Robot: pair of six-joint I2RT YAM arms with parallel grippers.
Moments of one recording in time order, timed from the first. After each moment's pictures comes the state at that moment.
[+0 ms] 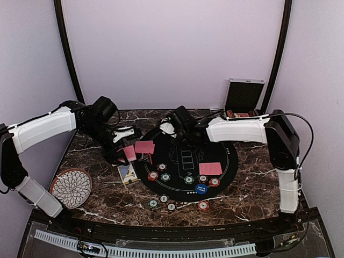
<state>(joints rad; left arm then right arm) -0.53 1.48 1.25 -0.99 0.35 0.64 0.90 2.07 1.62 -0.32 0.49 -0.51</state>
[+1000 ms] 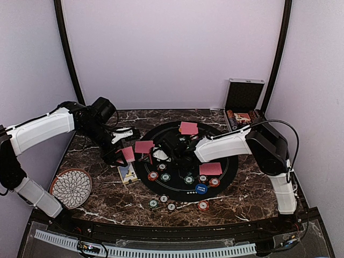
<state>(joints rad) -0.53 1.46 1.23 -1.00 0.35 0.64 1.02 2.19 1.50 -0.20 0.58 -0.68</state>
